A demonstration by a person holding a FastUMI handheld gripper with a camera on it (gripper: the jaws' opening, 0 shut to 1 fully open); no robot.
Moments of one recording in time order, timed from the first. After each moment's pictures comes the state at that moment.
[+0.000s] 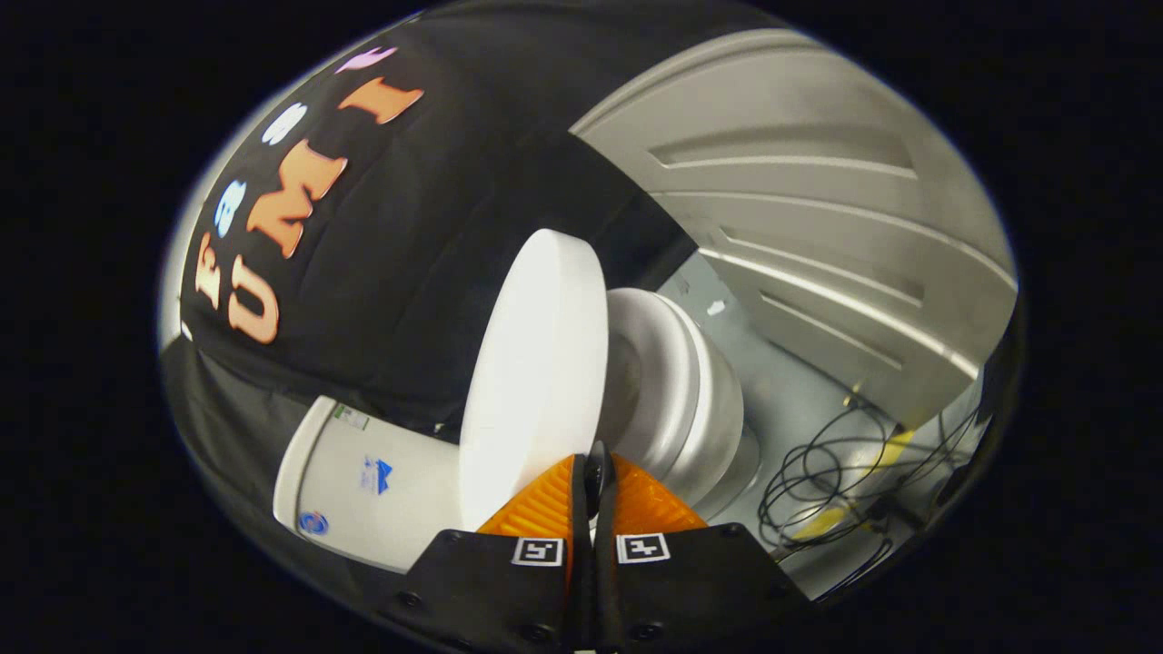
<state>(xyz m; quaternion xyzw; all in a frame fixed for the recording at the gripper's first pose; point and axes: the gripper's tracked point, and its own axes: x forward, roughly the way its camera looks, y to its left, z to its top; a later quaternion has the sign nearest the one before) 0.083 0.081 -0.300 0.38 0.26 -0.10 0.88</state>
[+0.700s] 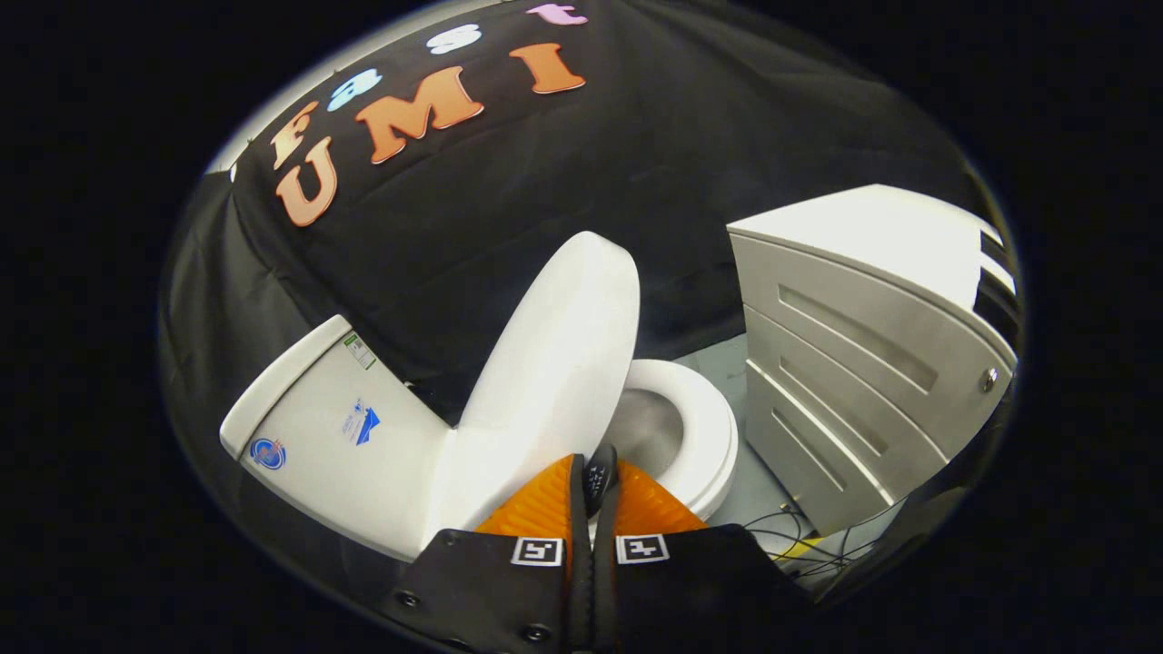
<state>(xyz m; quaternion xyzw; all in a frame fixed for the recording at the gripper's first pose) 0.091 0.130 -0.211 0.19 0.23 -0.09 0.95</state>
